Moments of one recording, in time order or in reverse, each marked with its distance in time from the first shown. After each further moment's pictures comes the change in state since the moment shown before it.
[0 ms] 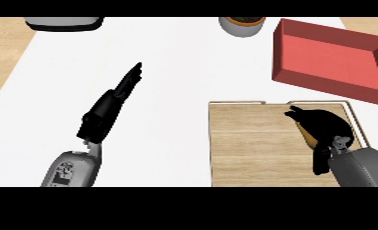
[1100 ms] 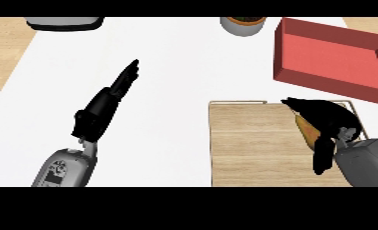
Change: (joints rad) left arm -0.017 0.077 -0.054 -0.018 0.090 0.065 0.023; right arm -0.059 -0.061 0.032 -0.118 -0.275 0.038 0.171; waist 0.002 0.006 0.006
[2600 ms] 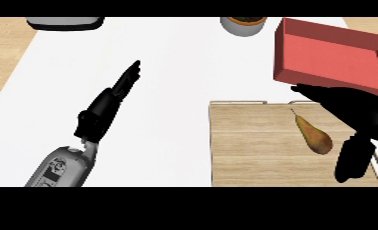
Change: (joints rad) left arm -0.037 0.129 -0.150 0.033 0.141 0.143 -0.038; right arm -0.087 -0.248 0.037 -0.298 -0.542 -0.039 0.315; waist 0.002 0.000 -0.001
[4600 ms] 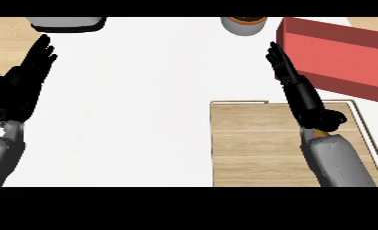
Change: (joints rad) left arm -0.019 0.270 0.231 0.049 0.165 0.148 0.115; right arm 0.056 0.525 -0.153 0.419 -0.200 -0.731 -0.982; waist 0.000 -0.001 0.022
